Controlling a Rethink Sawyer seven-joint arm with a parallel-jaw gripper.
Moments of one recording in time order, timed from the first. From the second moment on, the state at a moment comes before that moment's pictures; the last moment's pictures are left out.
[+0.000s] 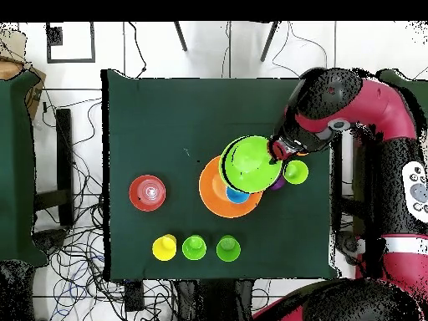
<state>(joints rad) -0.77 -0.41 0.67 1.03 -0.49 1.74 0.98</state>
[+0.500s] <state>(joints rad) -0.73 -0.42 0.63 1.03 -0.49 1.74 0.98</state>
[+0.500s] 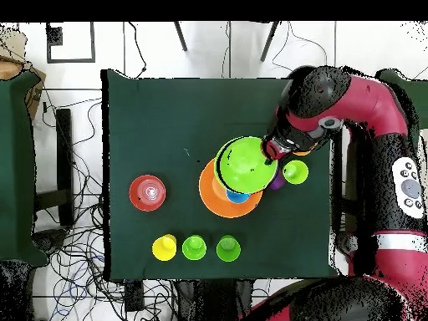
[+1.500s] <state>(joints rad) -0.71 -0.43 0.59 1.03 -0.49 1.74 0.98</state>
